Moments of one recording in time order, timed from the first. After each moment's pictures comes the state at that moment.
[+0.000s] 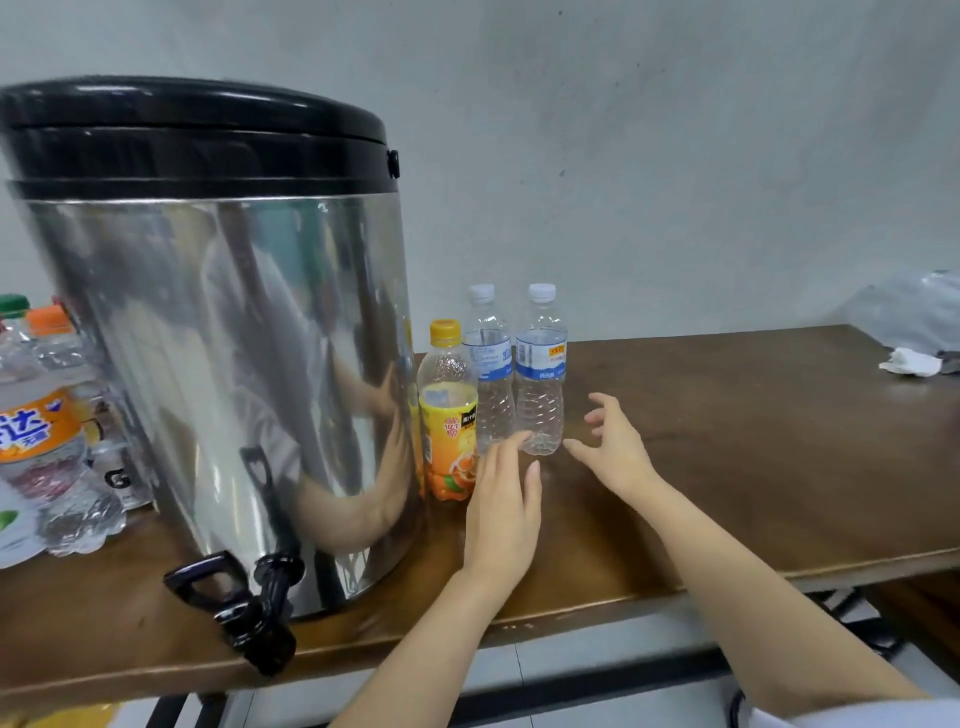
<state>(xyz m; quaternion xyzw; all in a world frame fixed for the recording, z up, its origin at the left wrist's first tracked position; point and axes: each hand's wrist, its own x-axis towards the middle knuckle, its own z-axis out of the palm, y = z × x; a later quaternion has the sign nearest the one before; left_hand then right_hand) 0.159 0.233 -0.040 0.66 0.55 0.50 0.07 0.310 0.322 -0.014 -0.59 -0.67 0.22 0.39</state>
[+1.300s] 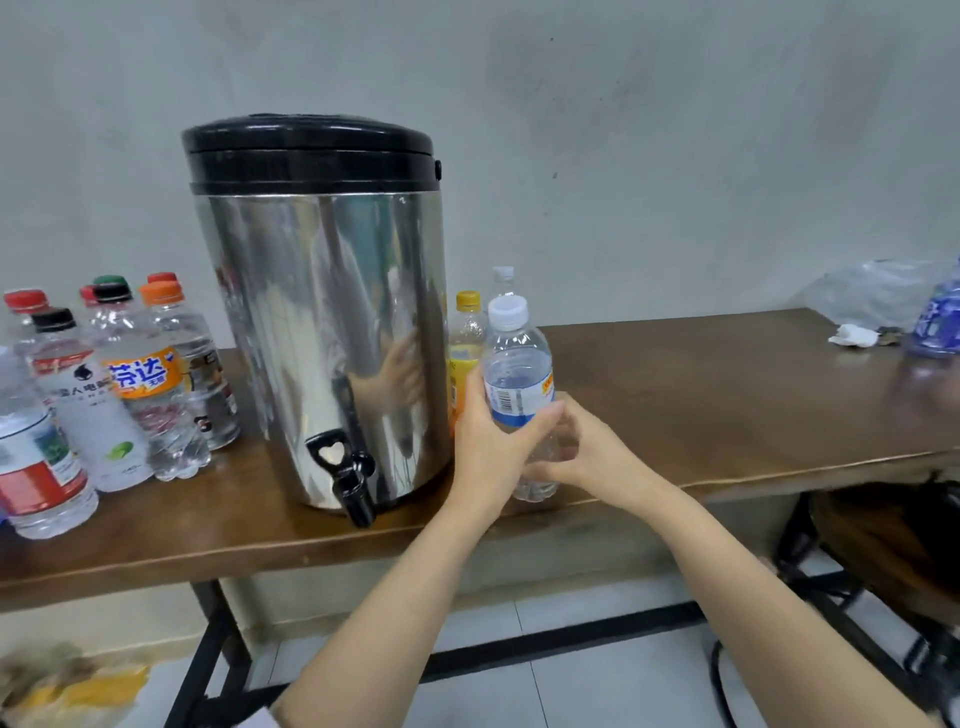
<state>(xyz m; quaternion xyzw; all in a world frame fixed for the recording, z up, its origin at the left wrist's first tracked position) 0.134 0.115 0.029 0.57 0.41 0.66 0.28 0.280 0.153 0.017 -0.39 -0.77 0.34 0.38</state>
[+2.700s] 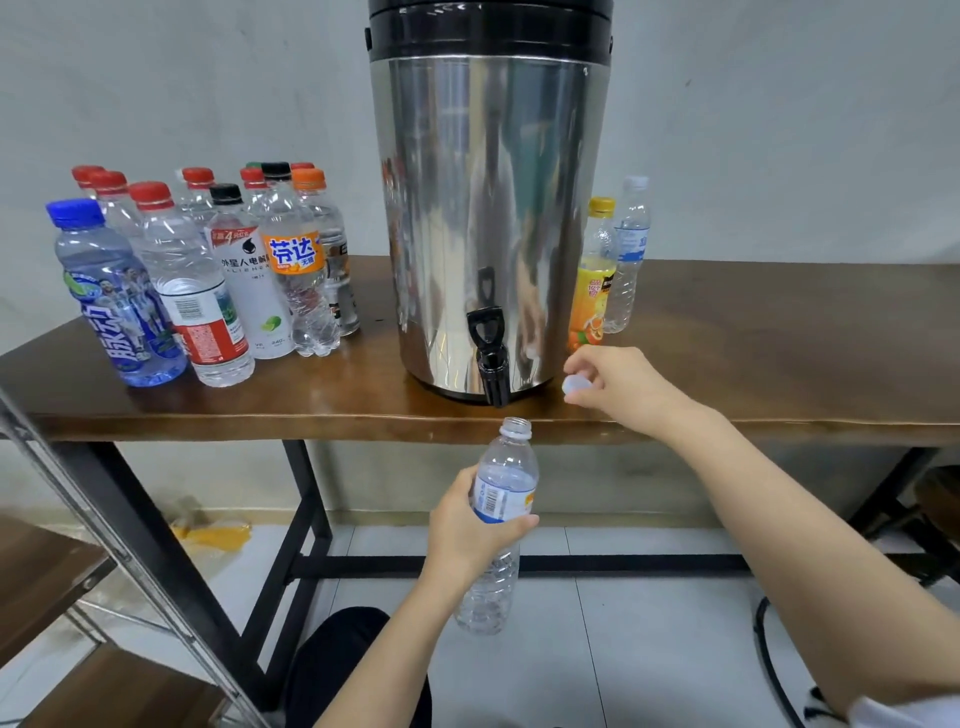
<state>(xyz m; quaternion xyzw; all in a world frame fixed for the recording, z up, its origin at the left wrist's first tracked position) 0.010 -0.004 -0.113 0.48 0.64 0.49 0.35 0.182 0.122 0.015 -0.49 -0.82 0.18 0.21</state>
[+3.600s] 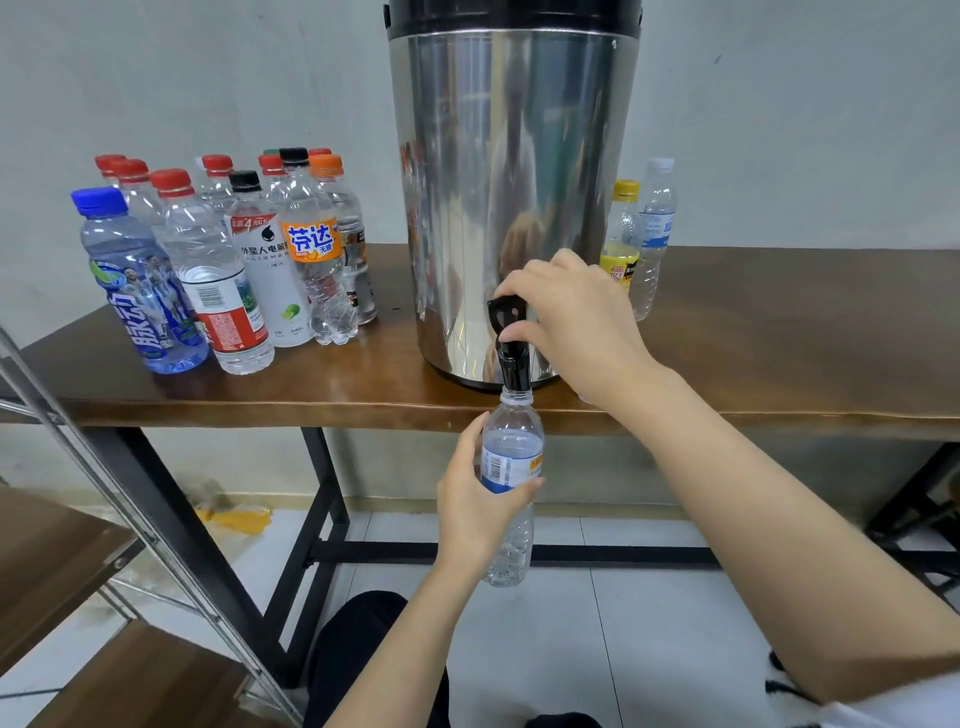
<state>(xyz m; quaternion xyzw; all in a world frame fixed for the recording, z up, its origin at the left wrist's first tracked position) 0.007 0.002 -0.106 0.48 0.59 0.59 0.26 0.110 0.078 0.070 -0.35 -0.88 -0.15 0.29</state>
